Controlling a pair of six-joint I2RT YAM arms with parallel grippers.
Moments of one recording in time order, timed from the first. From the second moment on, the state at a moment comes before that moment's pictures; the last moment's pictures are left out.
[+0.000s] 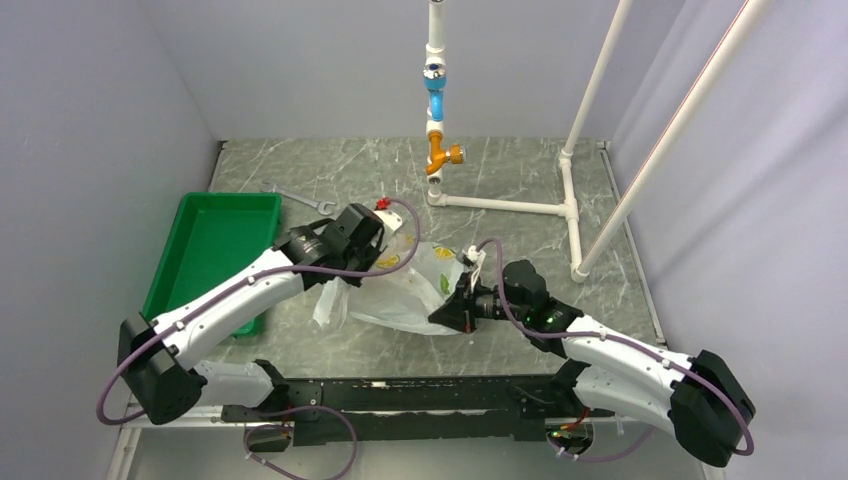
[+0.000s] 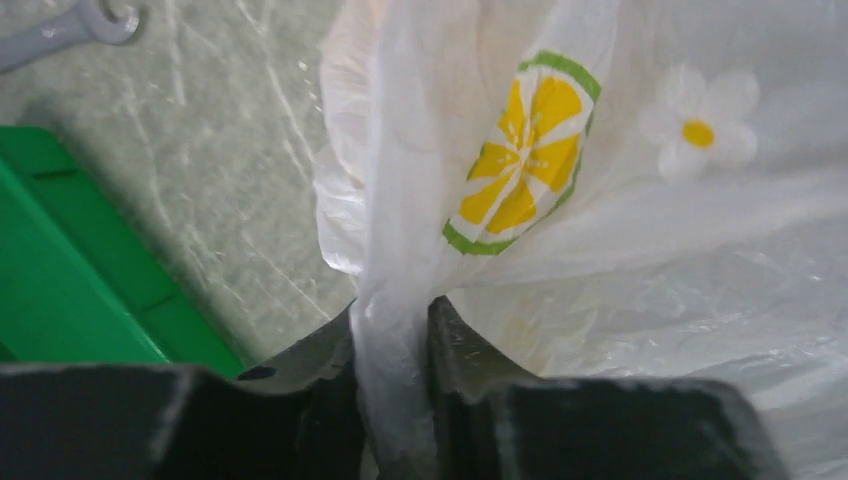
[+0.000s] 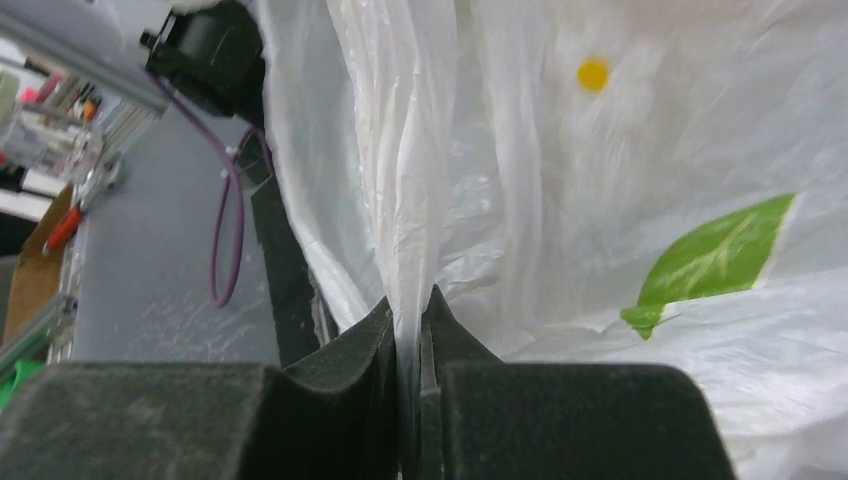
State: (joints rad) left arm -0.80 1.28 1.15 -0.87 -0.24 0.00; right arm 0.76 0.94 0.38 0.27 -0.57 0.41
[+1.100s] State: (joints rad) left arm -0.49 1.13 1.11 -0.64 0.32 -0.13; right arm 0.94 1.00 0.83 -0.08 -0.04 0.27
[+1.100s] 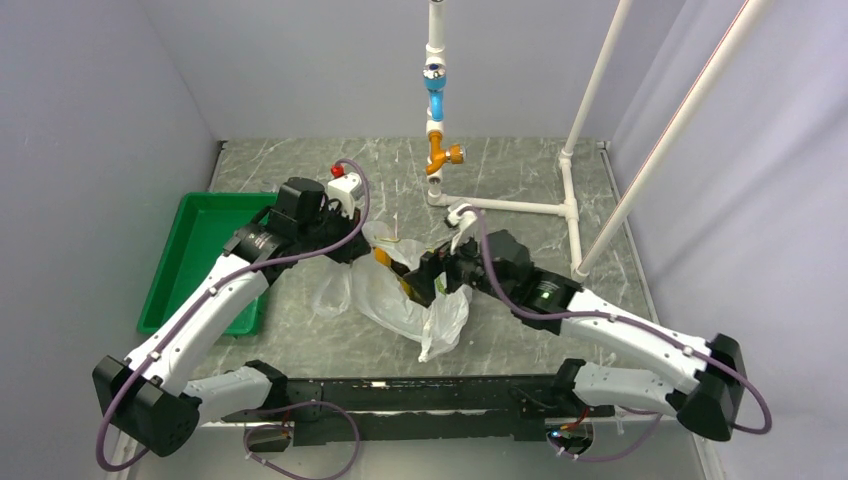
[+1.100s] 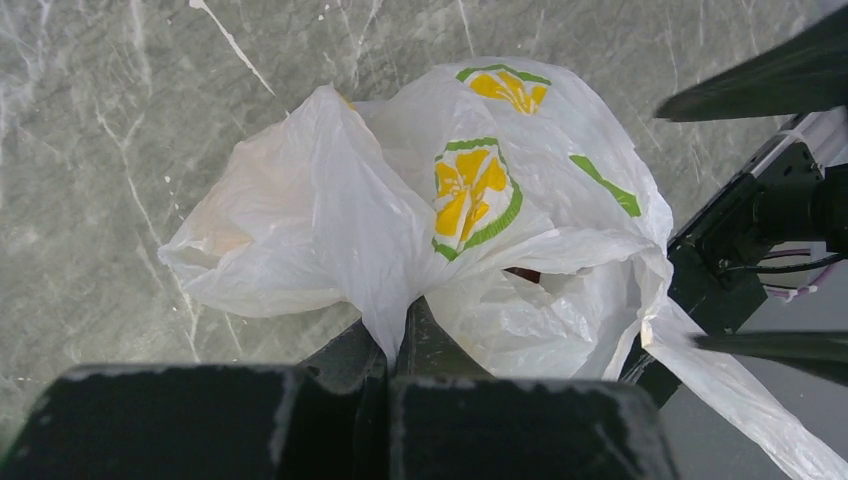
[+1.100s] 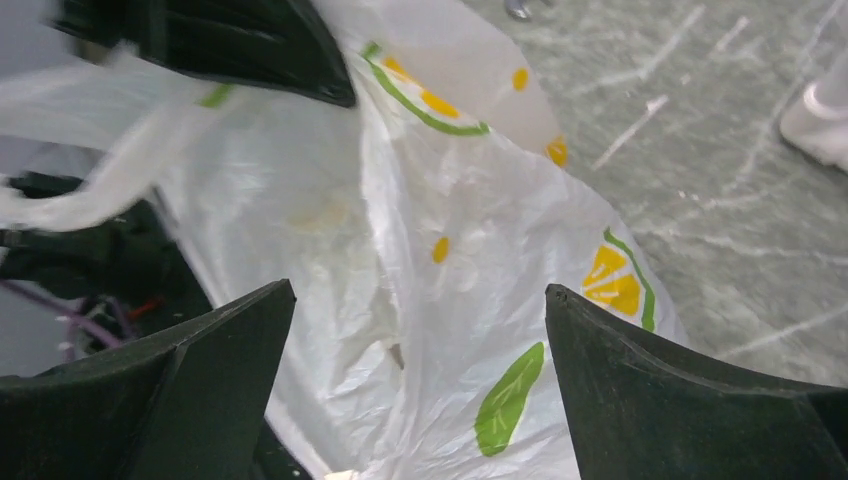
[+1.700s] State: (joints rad) left arm -0.49 1.12 1.10 -0.64 0.33 -0.16; right arm 0.99 1.21 0.75 -0.19 0.49 0.44
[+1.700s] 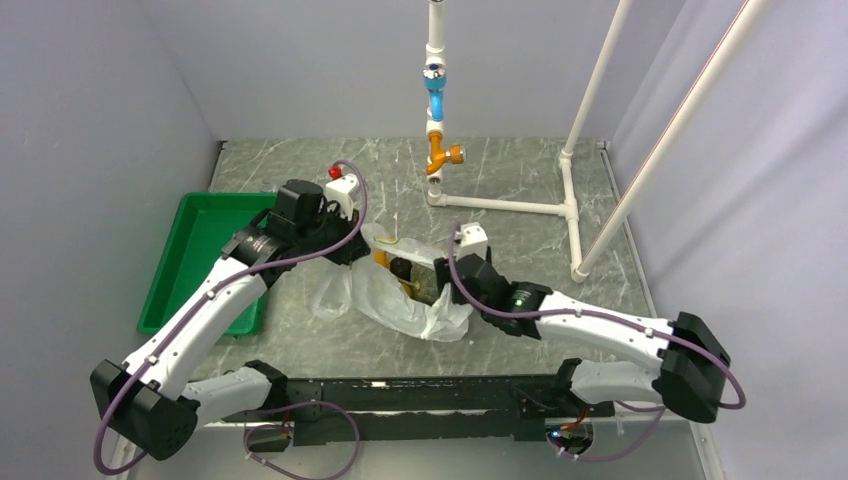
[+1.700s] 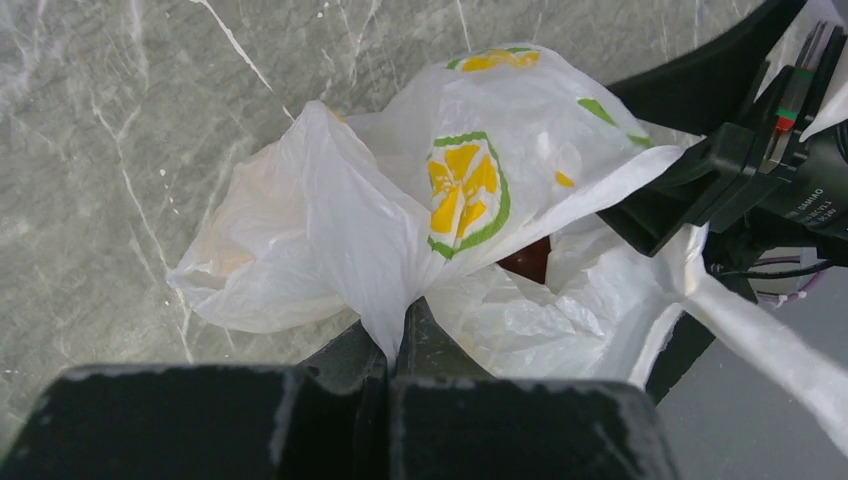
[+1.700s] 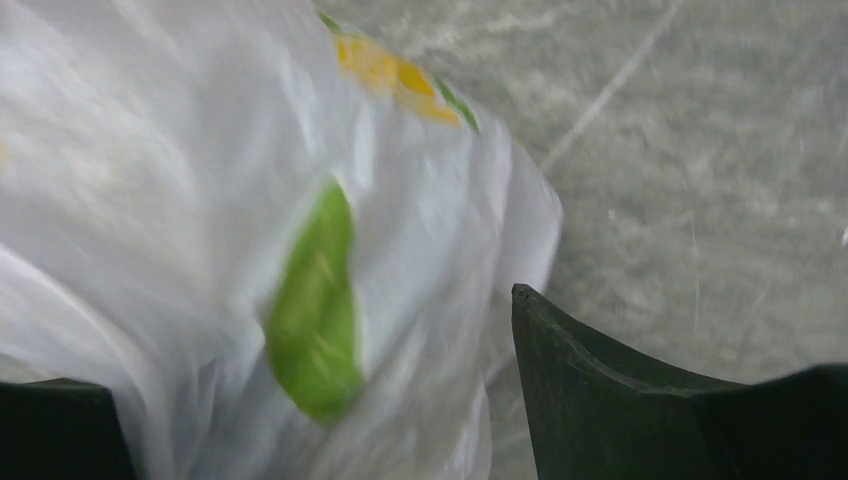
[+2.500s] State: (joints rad) left arm -0.44 1.50 1.59 -0.58 0.37 -0.26; right arm 0.48 1.00 0.81 -0.11 0.05 0.46
